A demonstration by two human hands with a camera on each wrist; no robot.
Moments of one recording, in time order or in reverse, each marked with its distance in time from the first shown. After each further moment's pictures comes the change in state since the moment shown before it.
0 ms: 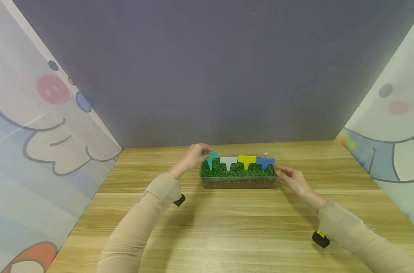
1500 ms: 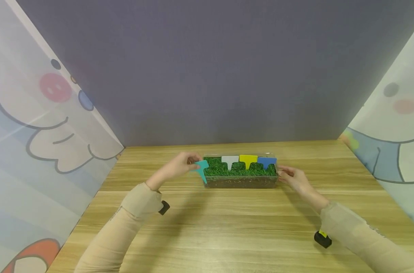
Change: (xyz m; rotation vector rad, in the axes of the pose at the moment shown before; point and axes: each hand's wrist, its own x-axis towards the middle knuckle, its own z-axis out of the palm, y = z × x) left_hand -0.055 0.007 -0.029 -0.161 -0.088 0.014; right_hand 0.004 0.006 -0.003 -0.007 -0.012 0.004
